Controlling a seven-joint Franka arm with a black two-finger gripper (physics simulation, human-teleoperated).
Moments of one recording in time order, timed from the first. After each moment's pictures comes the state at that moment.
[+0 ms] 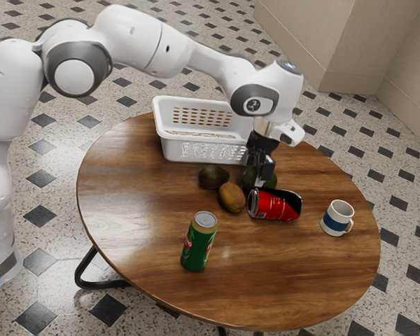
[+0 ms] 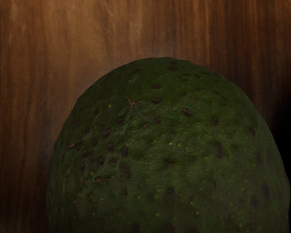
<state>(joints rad) 0.18 0.36 -0.20 -1.58 0.07 1.95 0.04</state>
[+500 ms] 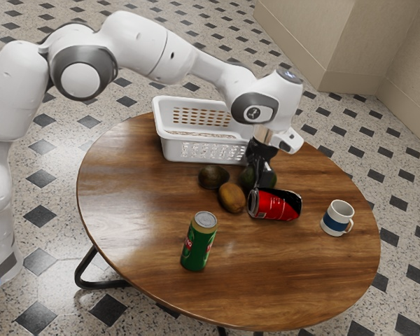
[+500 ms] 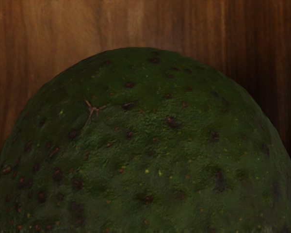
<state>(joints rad) 0.18 0.39 -0.20 -1.58 0.07 1.97 0.04</state>
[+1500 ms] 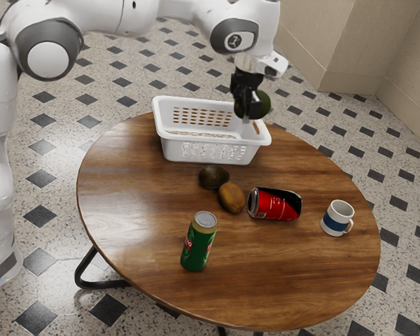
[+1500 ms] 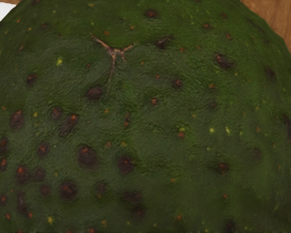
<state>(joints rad) 0.23 0.14 -0.06 -1.57 0.05 1.85 0.03</state>
